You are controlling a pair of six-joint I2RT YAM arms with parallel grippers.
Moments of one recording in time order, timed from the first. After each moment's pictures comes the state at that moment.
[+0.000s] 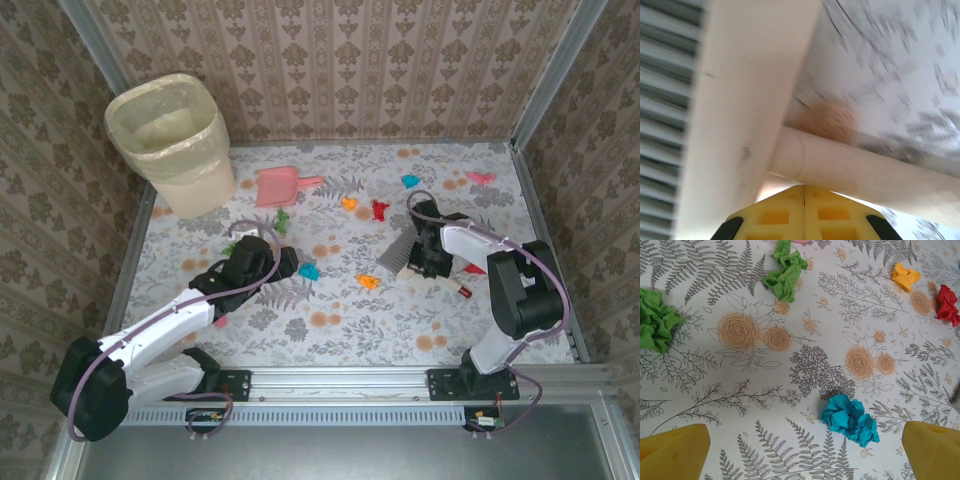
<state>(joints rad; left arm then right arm) -0.69 1.05 0.58 -0.28 -0.21 -0.74 0.24 1.66 0.97 -0.74 0.09 0.68</state>
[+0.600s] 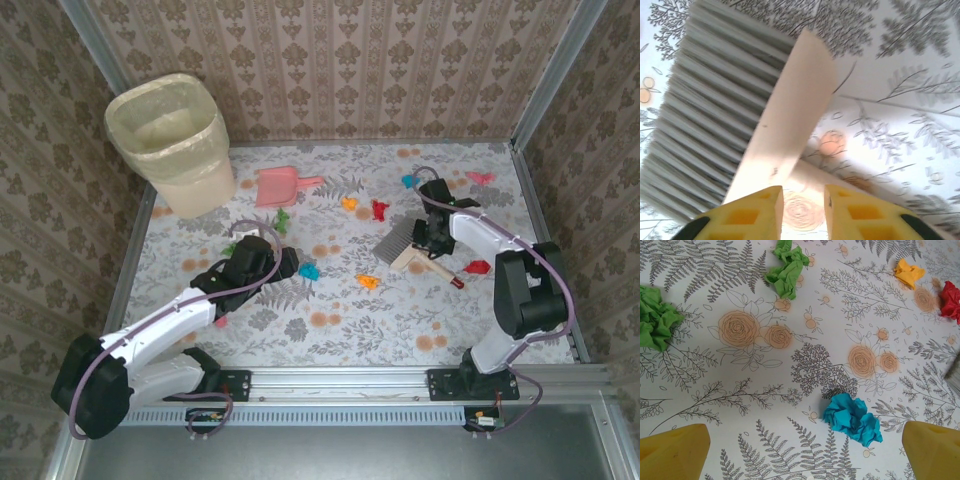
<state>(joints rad) -0.69 1.07 0.59 -0.28 -0.21 -0.74 0.17 1.64 1.08 -0.72 0.06 0.50</state>
